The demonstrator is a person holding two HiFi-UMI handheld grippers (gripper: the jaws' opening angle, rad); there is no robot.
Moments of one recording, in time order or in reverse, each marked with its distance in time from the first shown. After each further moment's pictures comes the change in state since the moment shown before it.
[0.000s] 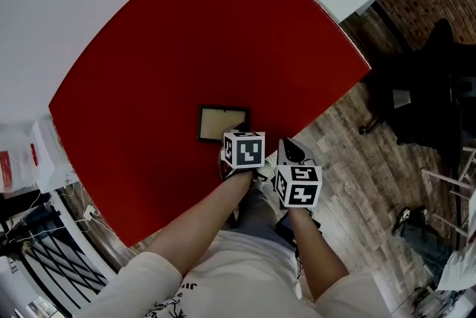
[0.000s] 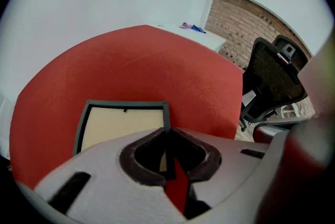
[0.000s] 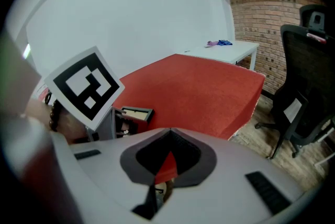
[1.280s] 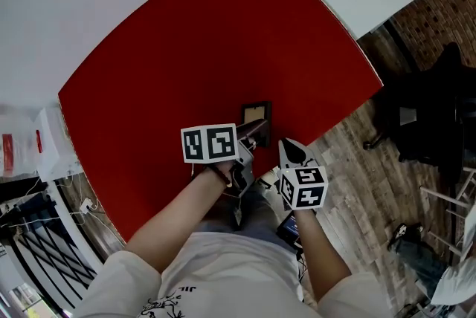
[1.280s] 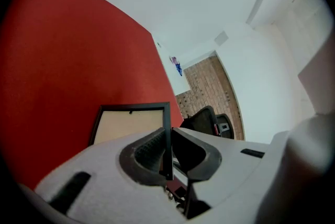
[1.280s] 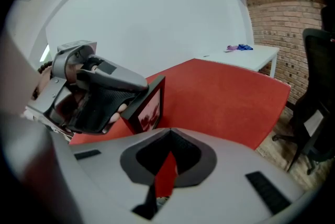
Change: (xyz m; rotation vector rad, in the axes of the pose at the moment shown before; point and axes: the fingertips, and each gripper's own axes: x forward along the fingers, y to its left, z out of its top) left arm -0.107 -0.009 0.073 -0.482 -0.134 -0.688; right arm 0.013 0.059 0.028 -0.086 -0.053 0.157
